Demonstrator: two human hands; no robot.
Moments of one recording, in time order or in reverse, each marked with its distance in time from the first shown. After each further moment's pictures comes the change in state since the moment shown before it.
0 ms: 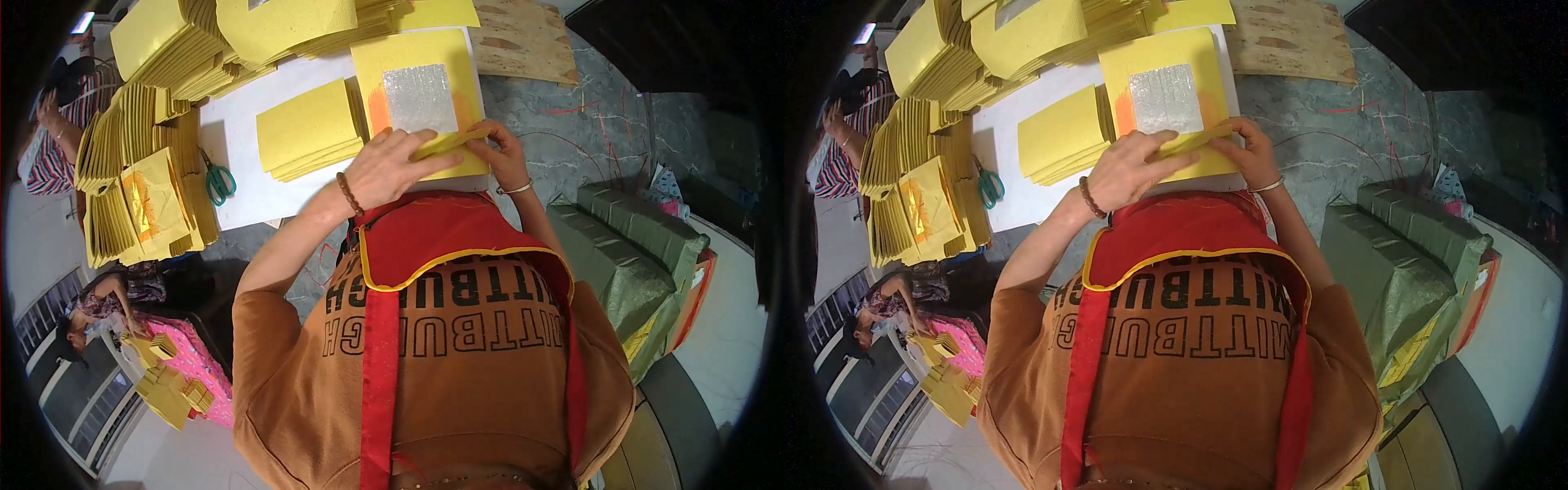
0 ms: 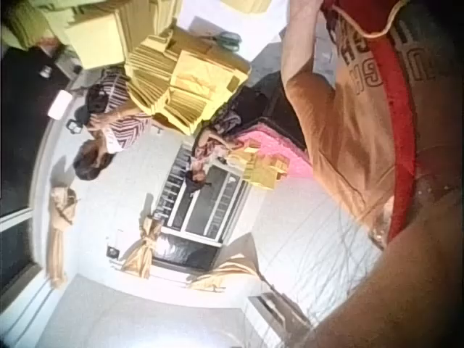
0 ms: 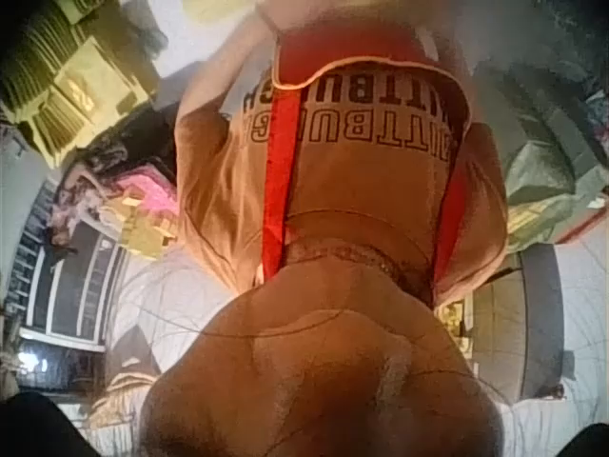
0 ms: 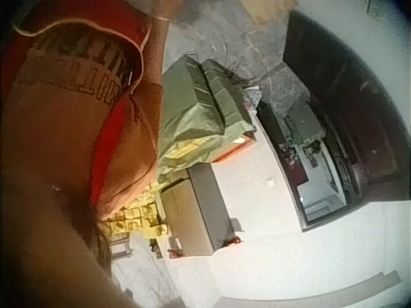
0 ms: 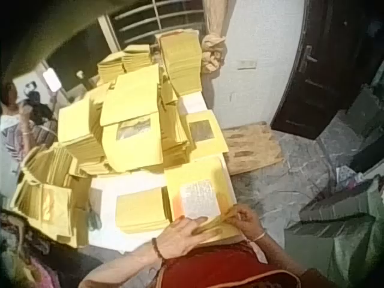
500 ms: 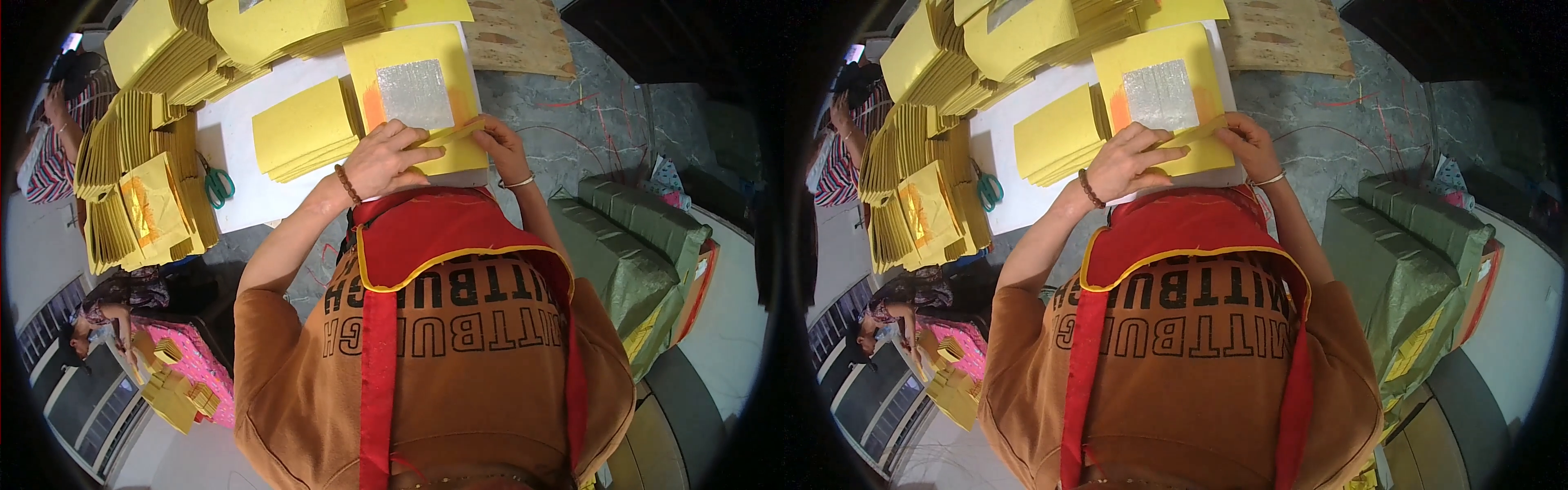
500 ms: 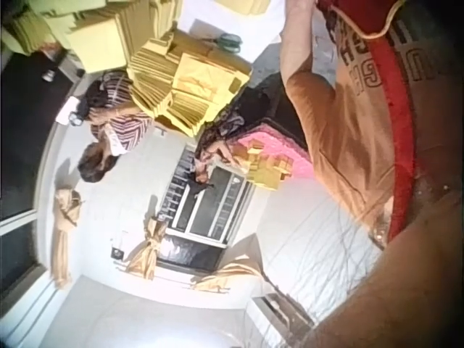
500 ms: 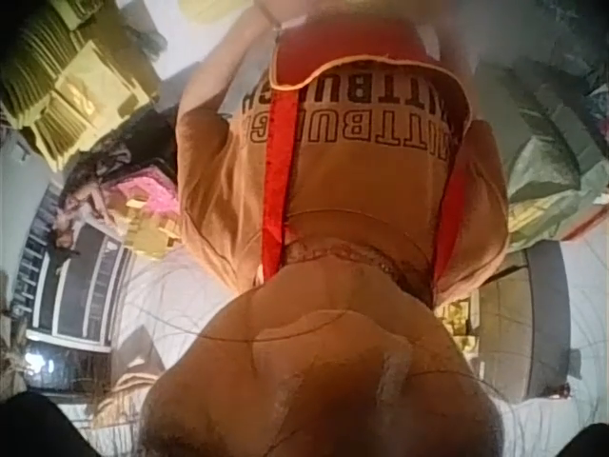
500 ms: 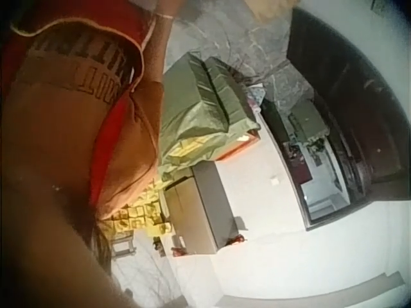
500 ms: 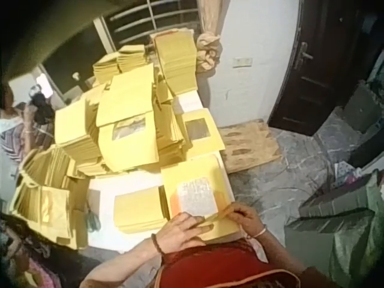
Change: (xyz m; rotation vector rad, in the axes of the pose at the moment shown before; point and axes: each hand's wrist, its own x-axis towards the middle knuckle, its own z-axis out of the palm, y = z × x) left_hand -0.003 -0.011 0.010 -0.174 -0.077 -0.052; right_hand -0.002 -0.003 -0.005 0.217 -0.081 0.072
